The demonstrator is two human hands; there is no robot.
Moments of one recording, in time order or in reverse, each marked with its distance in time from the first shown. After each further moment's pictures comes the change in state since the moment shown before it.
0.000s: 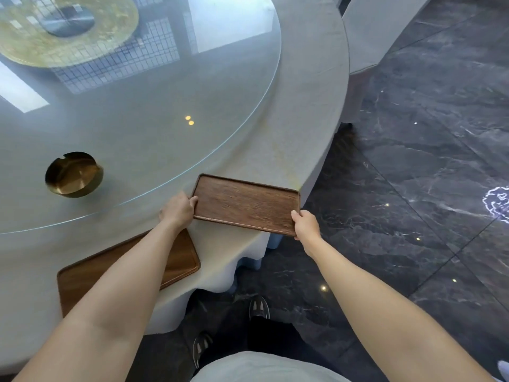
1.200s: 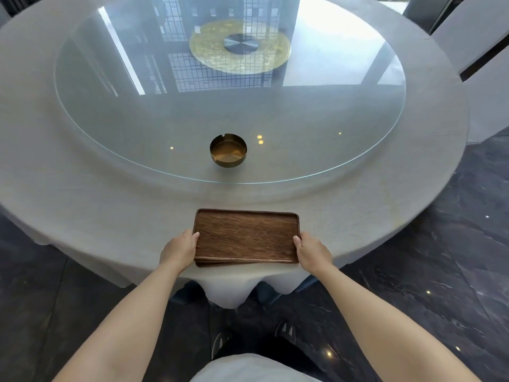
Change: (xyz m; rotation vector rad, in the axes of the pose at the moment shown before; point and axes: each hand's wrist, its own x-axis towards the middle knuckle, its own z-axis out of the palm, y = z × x) left_hand -0.120 -0.262 -0.018 -0.164 0.127 -0.183; right_hand -0.116 -0.016 0.166 -0.954 -0.199 -0.571
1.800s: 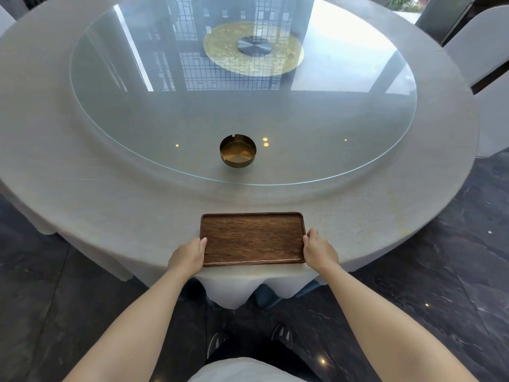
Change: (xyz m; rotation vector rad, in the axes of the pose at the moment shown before) left_hand -0.014 -0.003 0.014 -0.080 -0.071 -0.058; right_hand 0.007 -0.006 -0.010 -0.071 0.002 0.050
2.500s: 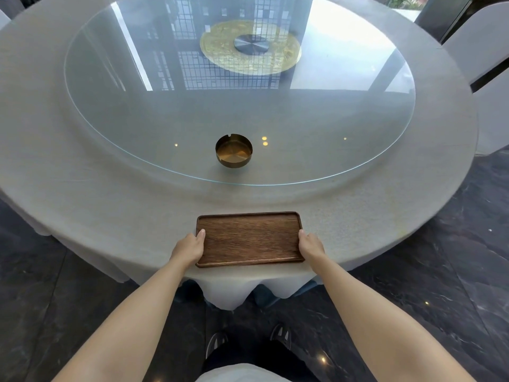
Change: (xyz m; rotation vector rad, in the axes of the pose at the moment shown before) left_hand 0.009 0.025 -0.010 -0.195 -0.069 -0.177; right_hand 0.018 -0.008 0.006 0.511 -0.080 0.228
